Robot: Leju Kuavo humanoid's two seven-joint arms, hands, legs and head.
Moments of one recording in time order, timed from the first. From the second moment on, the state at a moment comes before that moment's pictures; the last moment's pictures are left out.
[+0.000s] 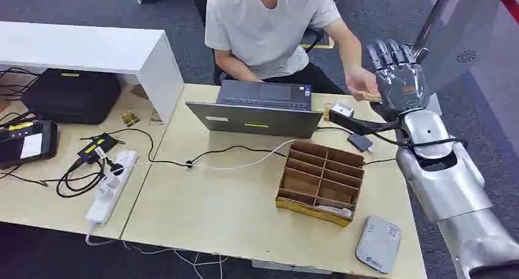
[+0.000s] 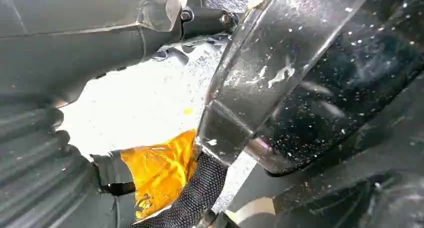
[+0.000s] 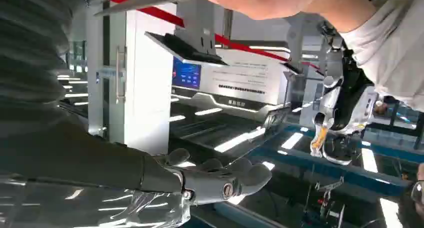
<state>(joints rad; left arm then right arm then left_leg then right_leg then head) 0.00 -0.01 -0.77 -0.09 0.13 -0.08 -0.24 -0.79 -0.29 0.53 -1.10 1.29 -0.24 0.04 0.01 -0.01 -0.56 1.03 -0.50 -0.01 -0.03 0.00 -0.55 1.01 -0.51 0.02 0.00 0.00</state>
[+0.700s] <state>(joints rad) 0.01 0.01 -0.77 -0.09 0.13 -0.11 -0.26 -0.79 -0.28 0.55 -1.06 1.23 -0.24 0.00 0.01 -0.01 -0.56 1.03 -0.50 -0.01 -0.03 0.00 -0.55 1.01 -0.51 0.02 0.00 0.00</state>
